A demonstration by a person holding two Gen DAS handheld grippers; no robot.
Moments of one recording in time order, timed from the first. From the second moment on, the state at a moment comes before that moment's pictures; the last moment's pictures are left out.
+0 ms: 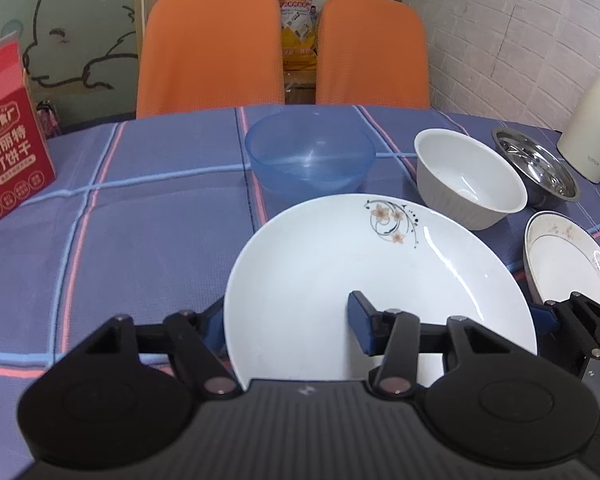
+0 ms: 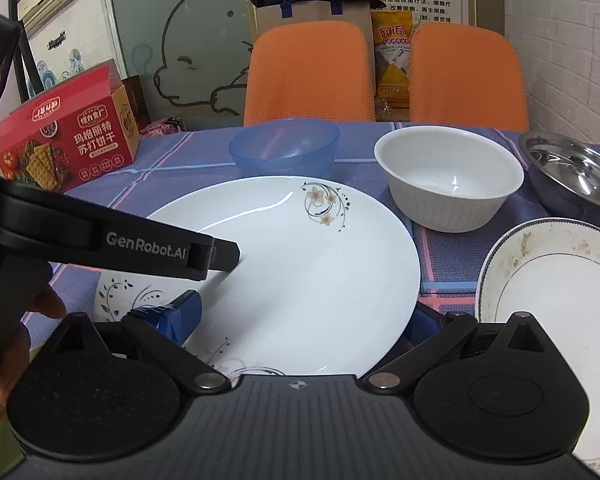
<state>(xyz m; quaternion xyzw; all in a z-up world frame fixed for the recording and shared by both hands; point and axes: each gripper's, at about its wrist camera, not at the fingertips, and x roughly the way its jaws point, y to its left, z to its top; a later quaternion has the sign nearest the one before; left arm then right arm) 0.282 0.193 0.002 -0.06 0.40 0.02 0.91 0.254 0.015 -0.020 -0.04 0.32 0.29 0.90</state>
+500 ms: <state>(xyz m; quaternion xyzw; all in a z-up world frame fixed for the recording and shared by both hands) 0.237 0.192 0.041 -0.07 0.36 0.03 0.93 0.213 0.006 0.016 -0.02 0.28 0.30 0.91</state>
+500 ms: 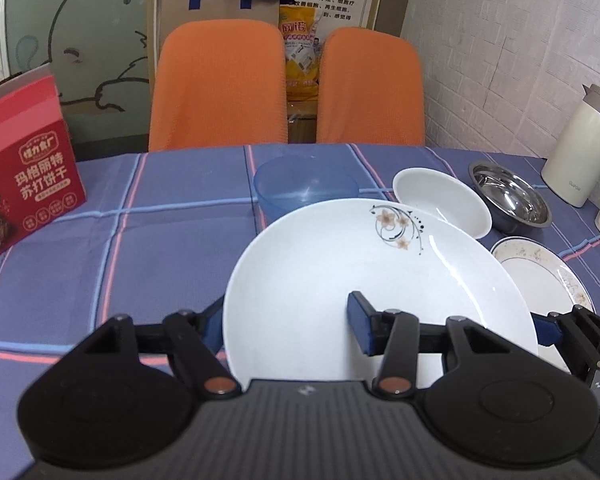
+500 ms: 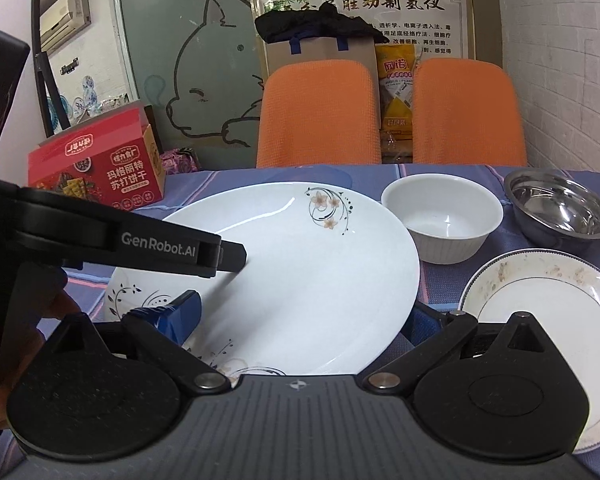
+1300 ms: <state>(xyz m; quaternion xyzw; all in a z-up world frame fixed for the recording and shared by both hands) 0.095 0.194 -0.002 -0.12 0.38 0.07 0.91 0.100 0.012 -0.011 -0.05 0.31 0.34 0.89</state>
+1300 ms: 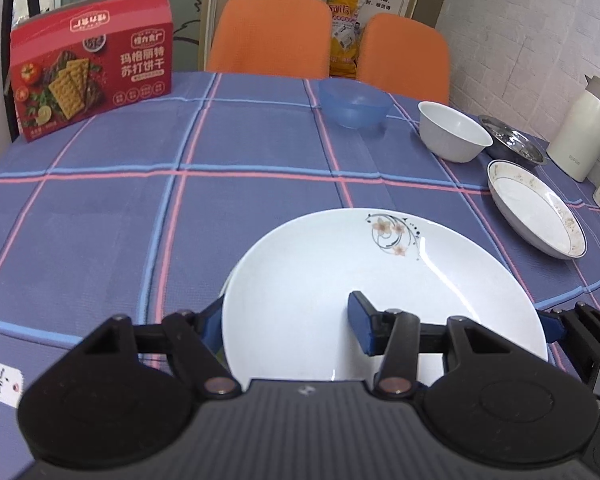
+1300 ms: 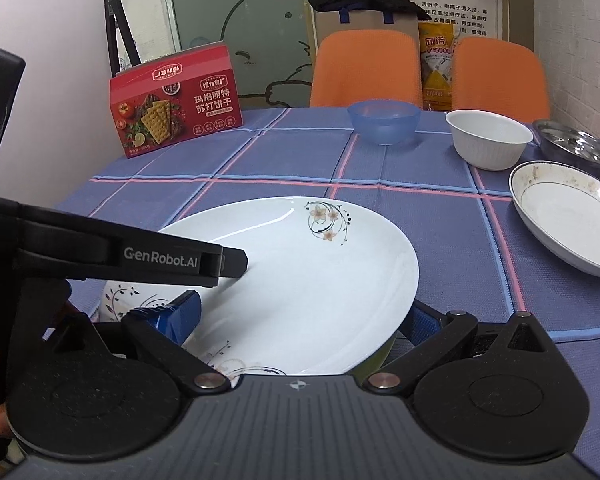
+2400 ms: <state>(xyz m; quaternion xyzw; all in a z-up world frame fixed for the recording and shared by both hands) 0.080 0.181 0.029 -0.11 0.33 0.10 0.93 0.103 -0.056 -0.003 0.00 0.32 0.31 0.90</state>
